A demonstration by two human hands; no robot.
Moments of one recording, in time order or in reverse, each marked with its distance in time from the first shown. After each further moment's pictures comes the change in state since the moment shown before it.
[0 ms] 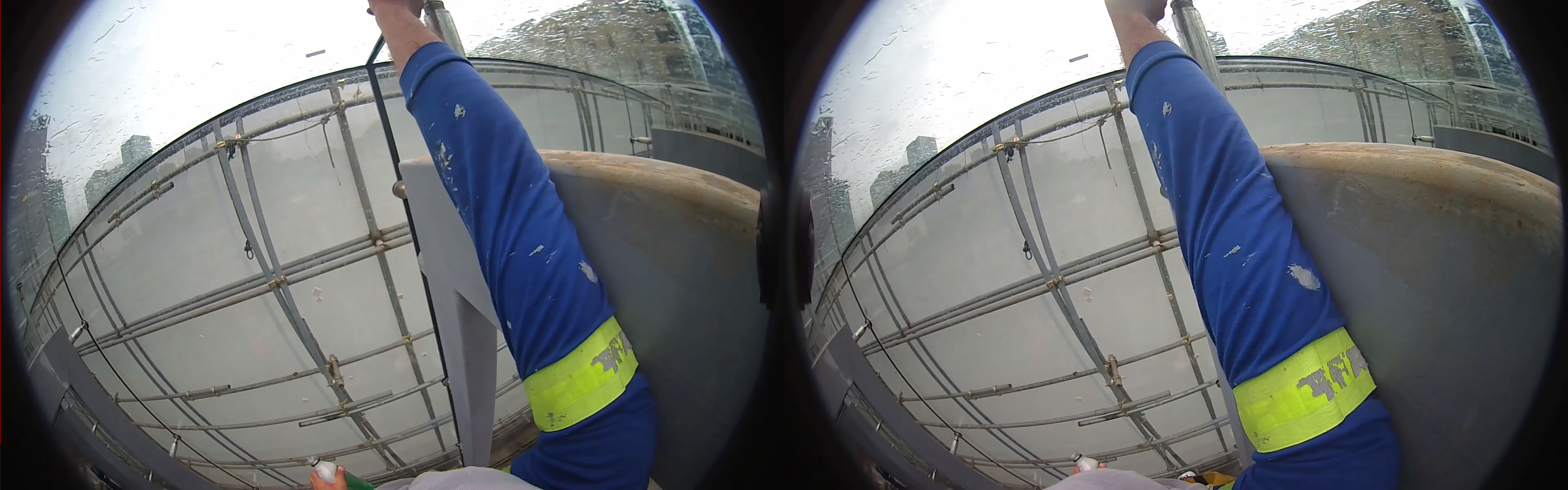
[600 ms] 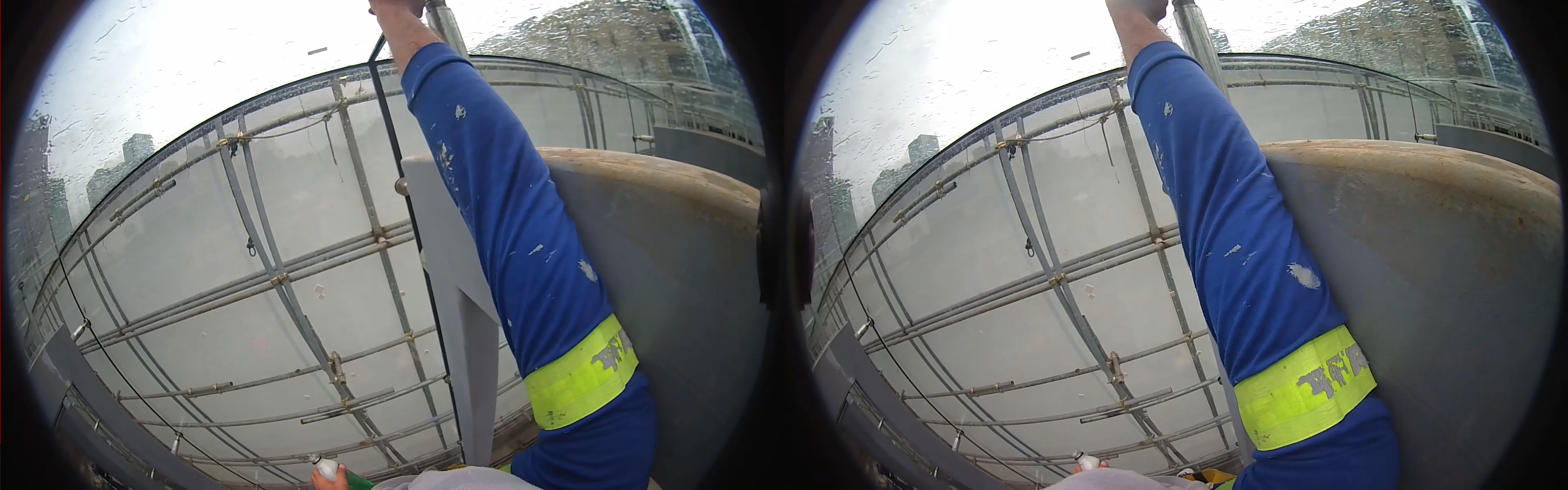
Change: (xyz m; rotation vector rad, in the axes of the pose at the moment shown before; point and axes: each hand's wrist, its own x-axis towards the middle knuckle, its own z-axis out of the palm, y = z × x) left_hand -0.002 -0.027 0.014 0.125 -0.026 0.109; right_hand 0.005 -0.009 0.018 0.040 0.075 0.025
